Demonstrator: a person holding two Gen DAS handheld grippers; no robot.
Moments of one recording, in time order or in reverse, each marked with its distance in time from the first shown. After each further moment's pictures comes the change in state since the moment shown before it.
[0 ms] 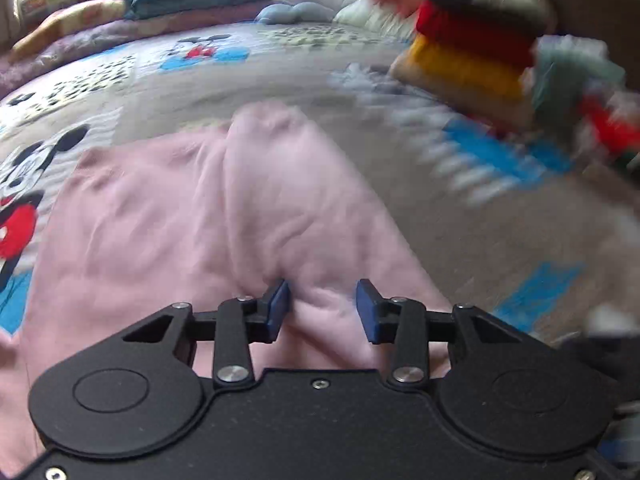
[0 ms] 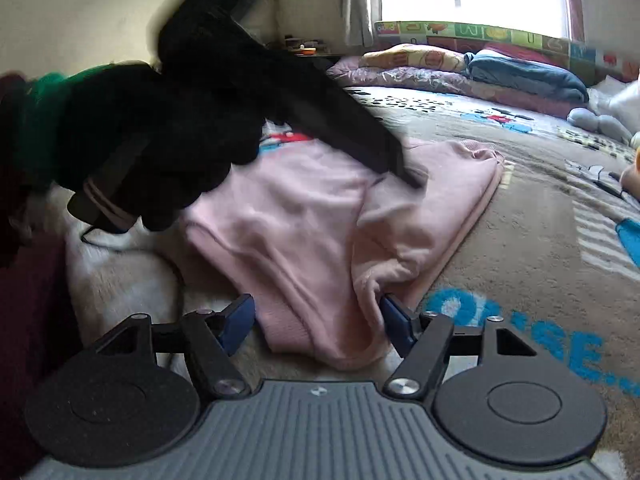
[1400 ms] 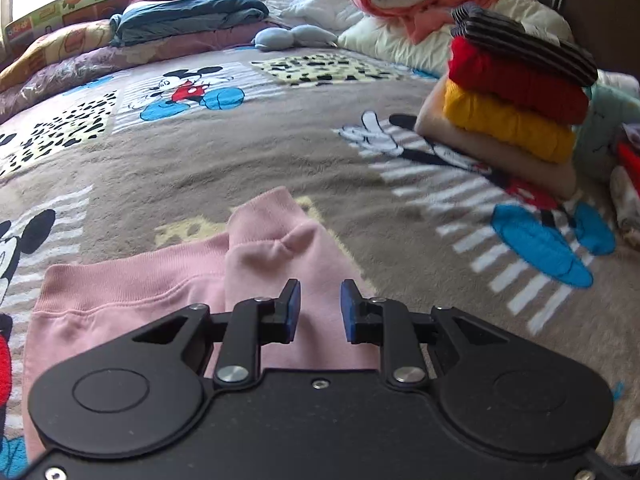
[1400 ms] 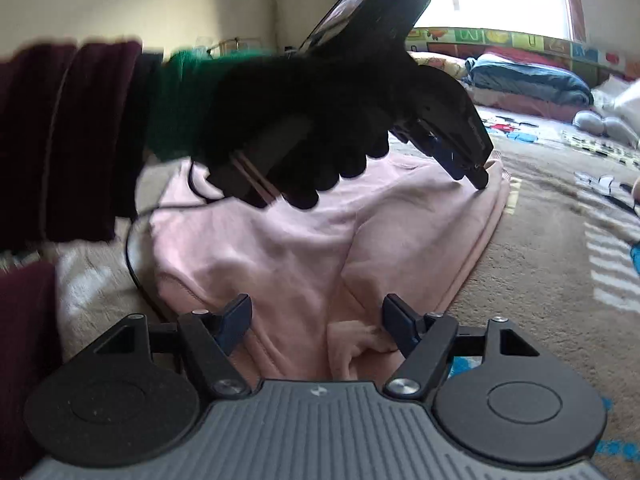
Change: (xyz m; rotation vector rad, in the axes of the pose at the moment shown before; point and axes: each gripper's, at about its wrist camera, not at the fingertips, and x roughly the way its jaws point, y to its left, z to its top) left arm 0.065 0.020 0.101 0.019 -0.027 -0.003; right arm 0.016 -0.023 0.021 0.081 -0.036 0.056
